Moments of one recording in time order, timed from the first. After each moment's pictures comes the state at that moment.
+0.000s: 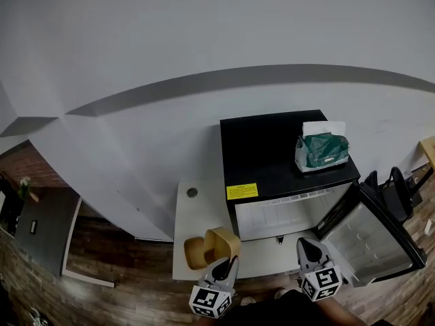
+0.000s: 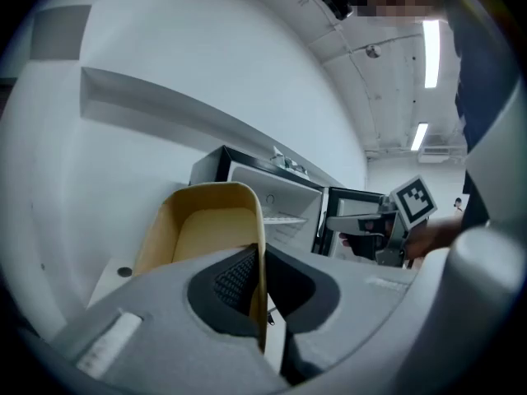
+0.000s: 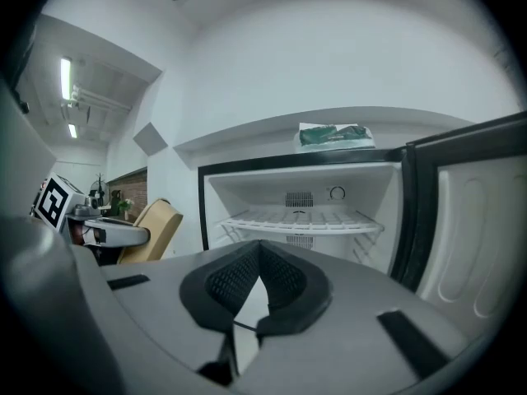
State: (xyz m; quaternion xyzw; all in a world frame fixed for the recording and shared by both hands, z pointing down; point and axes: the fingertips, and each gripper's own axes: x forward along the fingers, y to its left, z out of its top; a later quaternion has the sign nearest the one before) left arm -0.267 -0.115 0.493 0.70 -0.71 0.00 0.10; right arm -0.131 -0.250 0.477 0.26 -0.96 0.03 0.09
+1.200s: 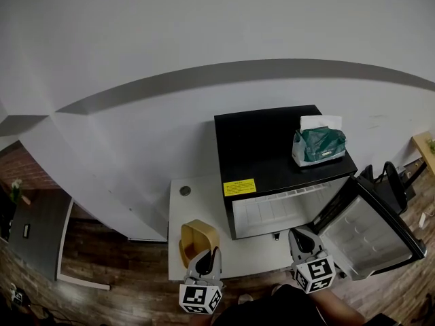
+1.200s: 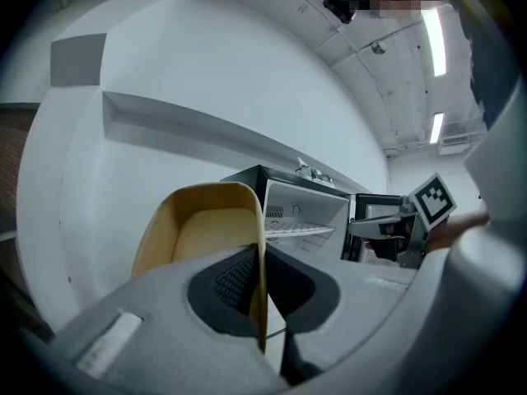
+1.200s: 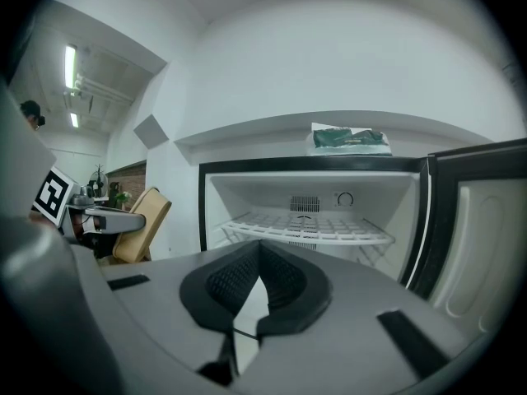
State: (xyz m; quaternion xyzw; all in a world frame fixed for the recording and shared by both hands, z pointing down) left arm -0.321 -0.102 0.480 0.64 -0.77 -0.01 0.06; right arm -0.160 -0.250 0.470 0.27 -0.96 0.01 0.10
